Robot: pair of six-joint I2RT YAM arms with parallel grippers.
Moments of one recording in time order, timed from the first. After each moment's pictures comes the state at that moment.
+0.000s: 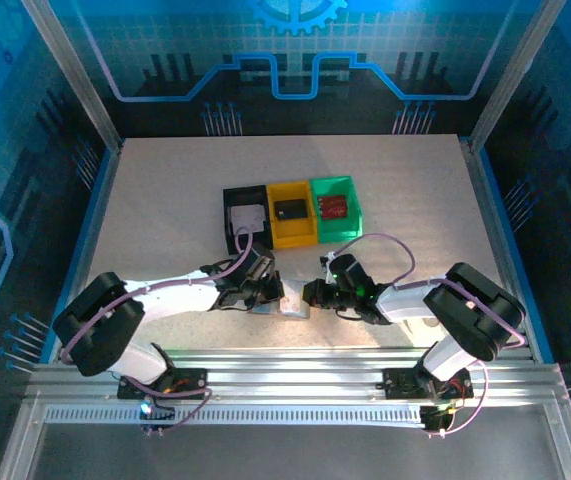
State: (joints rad) left arm -0.75 1.47 0.67 -0.16 0.15 -1.00; right arm 0.74 1.56 0.44 0.41 -0.27 0.89
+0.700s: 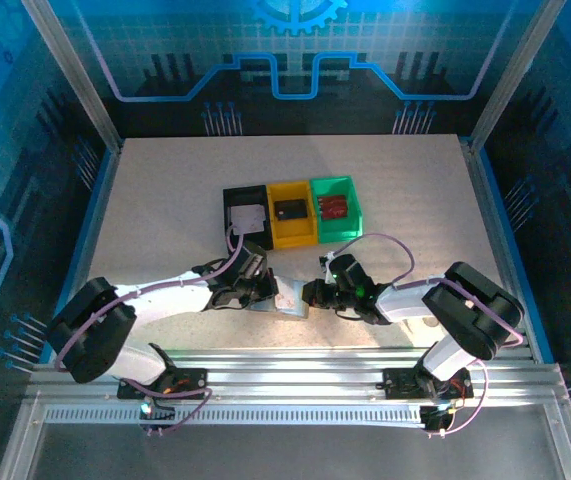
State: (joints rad) left arm -0.70 1.42 0.64 -0.16 0.15 -1.00; right arm 0.74 1.57 0.44 0.42 -0.28 0.89
